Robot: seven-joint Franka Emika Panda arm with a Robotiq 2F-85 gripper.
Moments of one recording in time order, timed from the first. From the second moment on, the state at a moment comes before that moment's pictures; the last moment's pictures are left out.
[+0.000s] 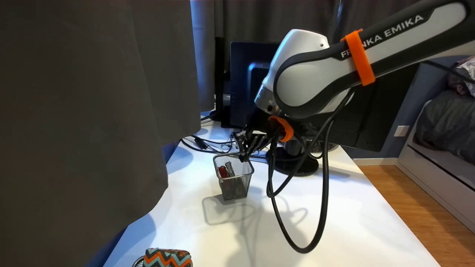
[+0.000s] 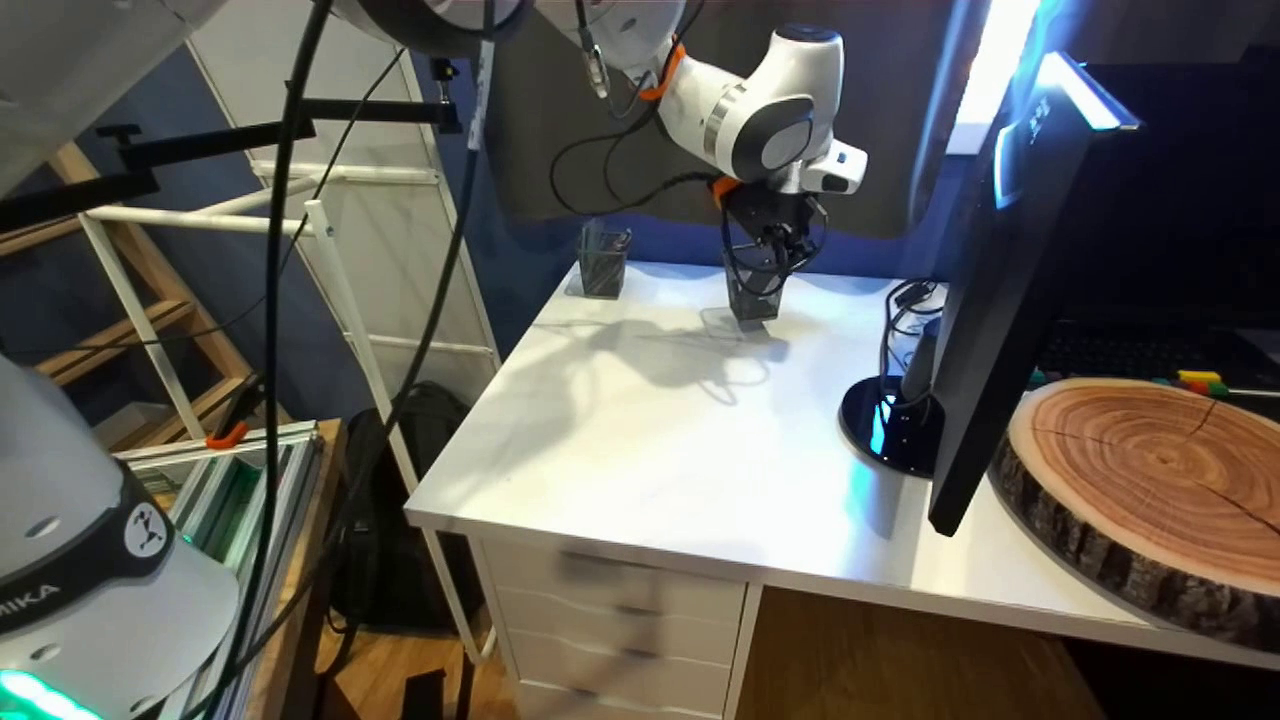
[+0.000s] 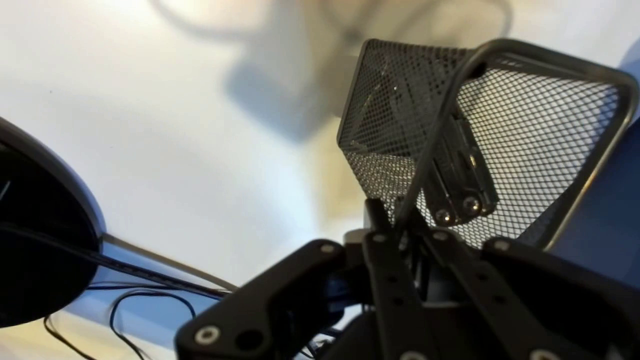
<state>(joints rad) 0.36 0.99 0.11 -1.19 0.09 2.50 0.26</state>
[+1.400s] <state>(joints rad) 0.16 0.73 0.07 -1.66 0.15 2.59 0.31</state>
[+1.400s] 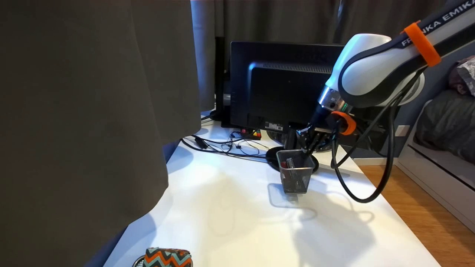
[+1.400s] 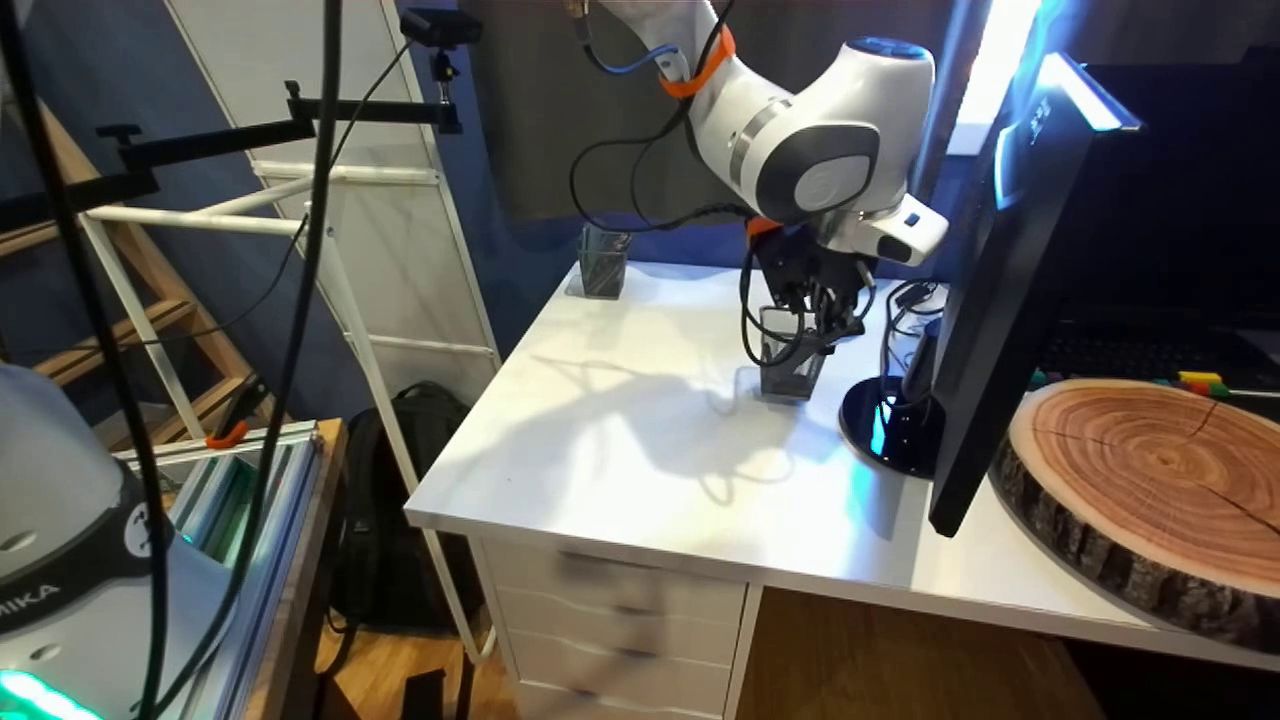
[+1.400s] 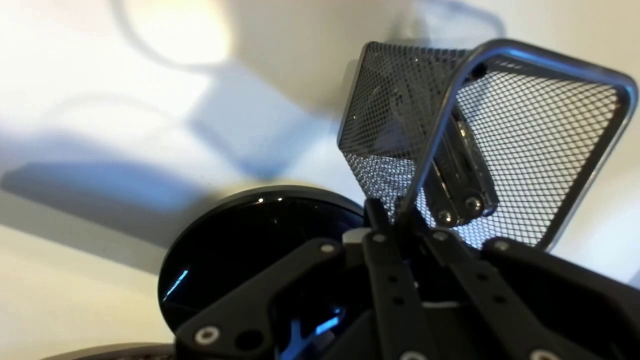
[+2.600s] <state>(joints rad) 0.14 0.72 0.11 -1.73 0.19 2.79 0.28</state>
